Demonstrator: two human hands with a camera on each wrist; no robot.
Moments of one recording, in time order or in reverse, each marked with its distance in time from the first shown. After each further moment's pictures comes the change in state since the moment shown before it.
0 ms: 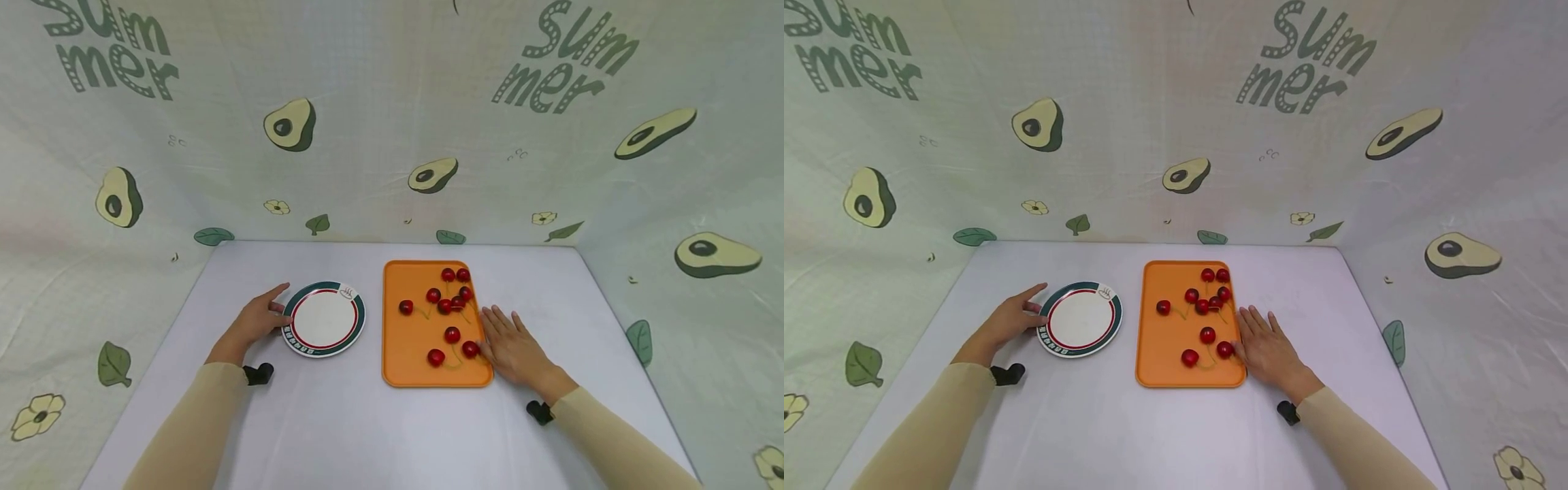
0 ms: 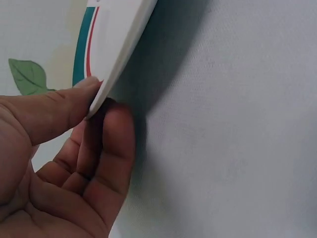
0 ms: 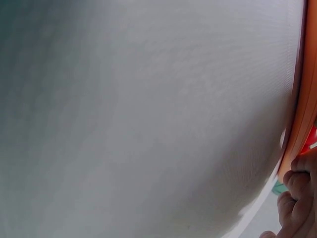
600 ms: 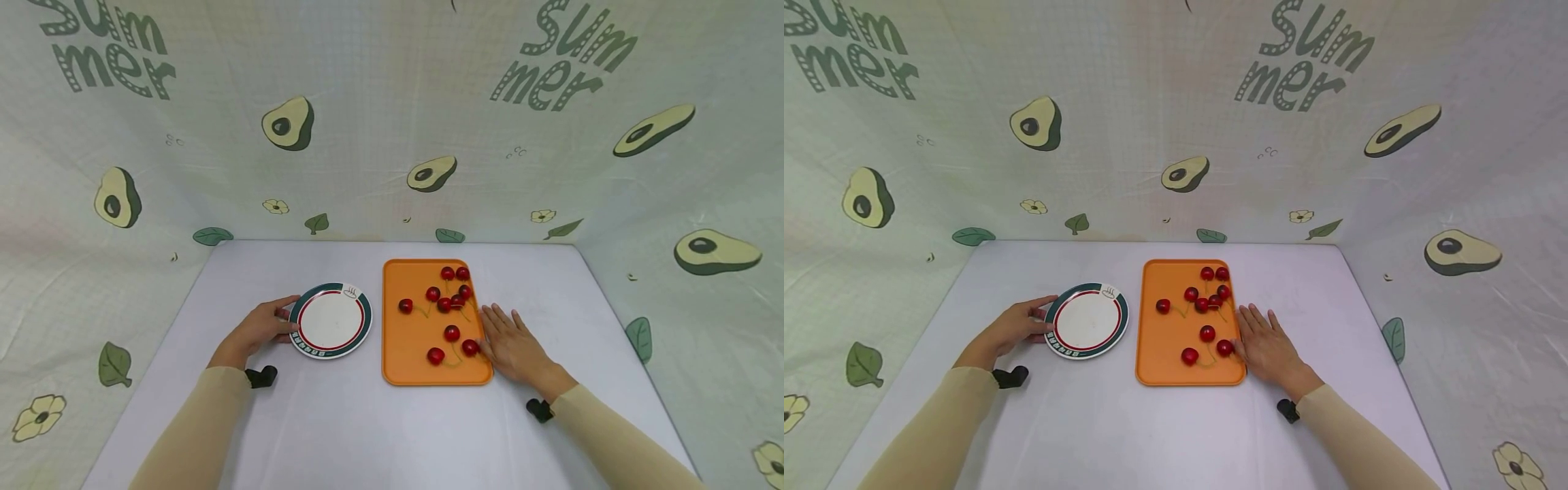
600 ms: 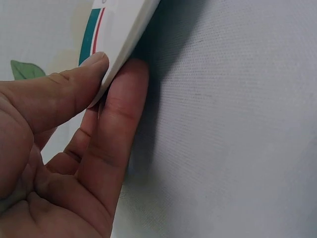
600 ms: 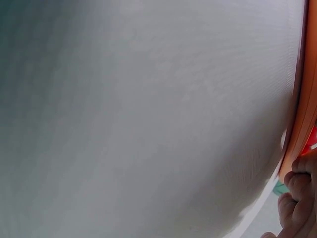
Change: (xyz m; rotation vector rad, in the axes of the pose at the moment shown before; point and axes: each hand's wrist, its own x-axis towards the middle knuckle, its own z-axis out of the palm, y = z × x) left_hand -0.011 0.006 0.014 -0.206 -0.114 -0.046; right_hand 0.000 -0.001 -0.003 0.005 0.008 0.007
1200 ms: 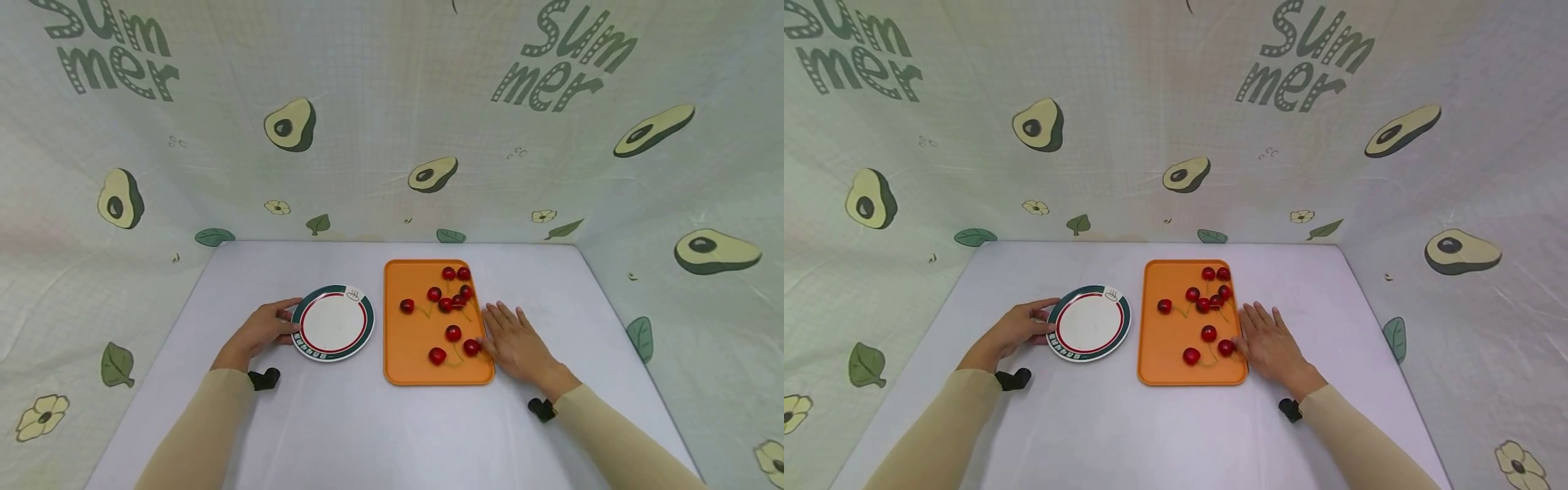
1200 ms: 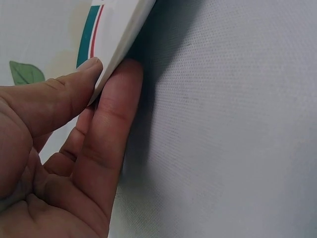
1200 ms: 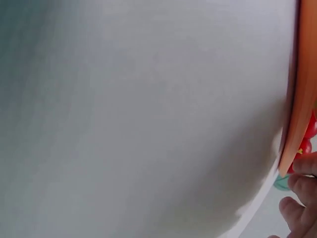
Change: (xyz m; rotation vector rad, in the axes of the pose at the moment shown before) left_hand -0.002 -0.001 0.000 -0.030 0.019 -0.027; right_hand 0.000 0.003 -0.004 0.029 0.022 0.025
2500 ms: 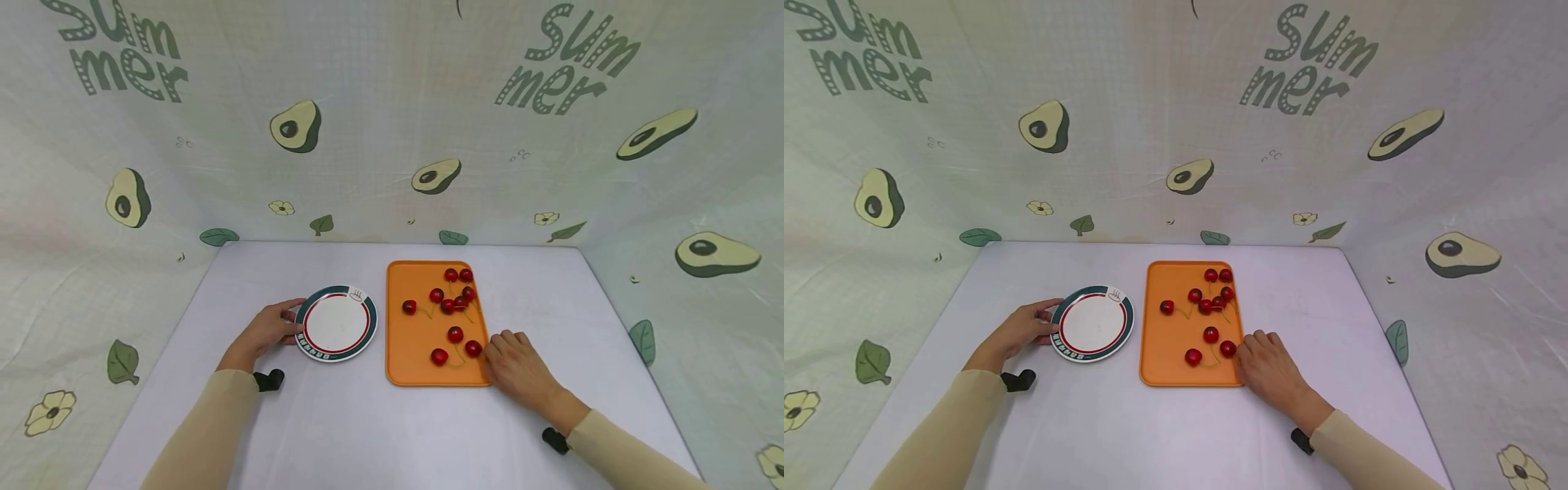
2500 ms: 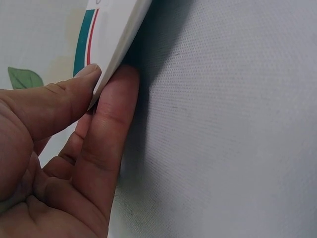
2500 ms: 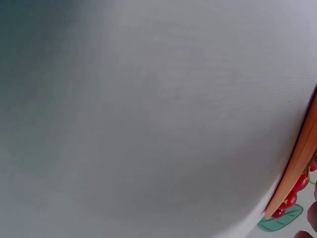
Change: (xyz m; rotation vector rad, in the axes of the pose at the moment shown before) left_hand -0.005 0.001 0.006 -0.019 0.017 0.012; right_hand -0.029 -0.019 0.009 -0.271 0.380 -0.334
